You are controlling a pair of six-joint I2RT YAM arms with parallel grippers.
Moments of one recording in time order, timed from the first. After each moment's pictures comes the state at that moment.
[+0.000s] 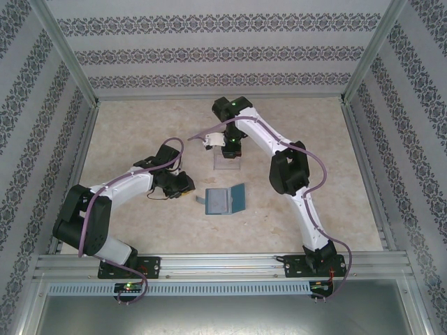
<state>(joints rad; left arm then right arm) -0.37 1.50 0.83 -0.50 0.38 -0.79 0.55 2.42 2.33 -1.46 -0.15 -0.98</state>
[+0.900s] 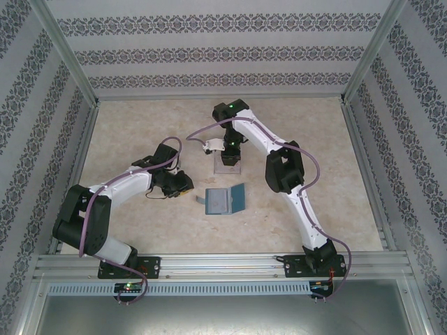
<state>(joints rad) -0.35 1.50 0.83 -0.50 0.39 -0.78 0.55 2.51 2.40 -1.56 -0.23 -0.97</state>
